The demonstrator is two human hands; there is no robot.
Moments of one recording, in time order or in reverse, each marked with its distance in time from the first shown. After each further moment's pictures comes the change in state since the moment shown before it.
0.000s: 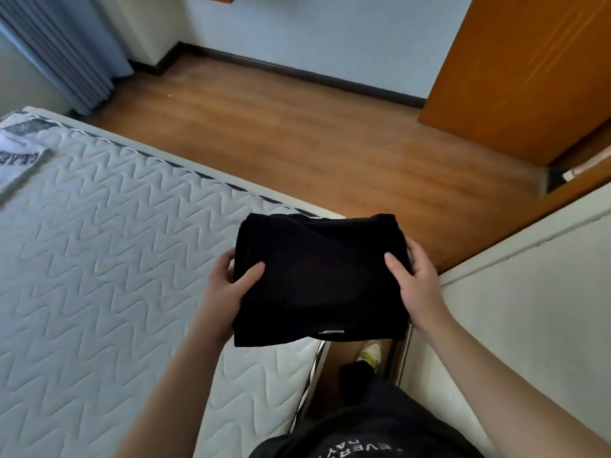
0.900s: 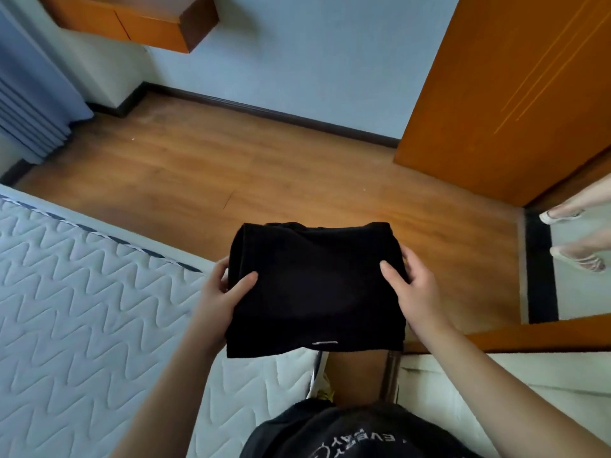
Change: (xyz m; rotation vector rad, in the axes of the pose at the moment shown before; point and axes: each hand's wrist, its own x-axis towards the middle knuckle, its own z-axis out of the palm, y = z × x) left_hand 0.230 0.100 0.142 -0.011 -0.087 0.024; right_hand 0.251 -0.088 -0.069 -0.007 0.014 -0.033
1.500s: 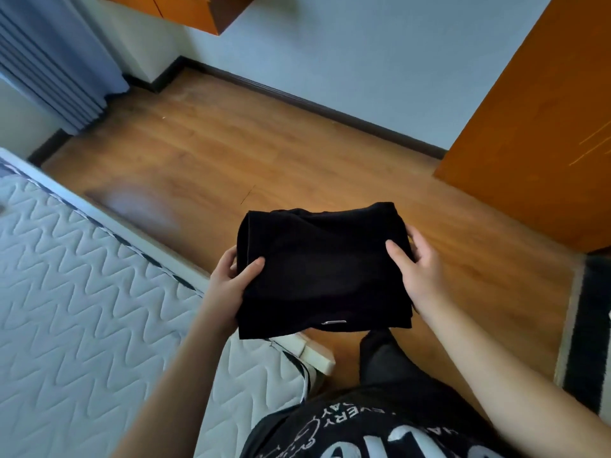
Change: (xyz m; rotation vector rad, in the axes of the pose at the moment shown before) left_hand 0.158 0.036 0.076 -0.093 0.160 -0.069; right_hand 0.234 -0.038 -0.018 -0.044 -0.142 0.032
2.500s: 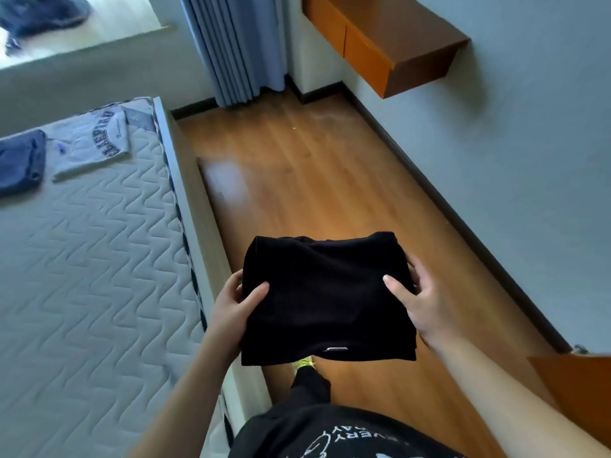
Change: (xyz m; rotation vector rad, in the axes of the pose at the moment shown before) left_hand 0.187 0.106 -0.048 -0.179 0.582 0.075; right_hand 0.321 -0.164 0.184 -0.202 -0.657 -0.153
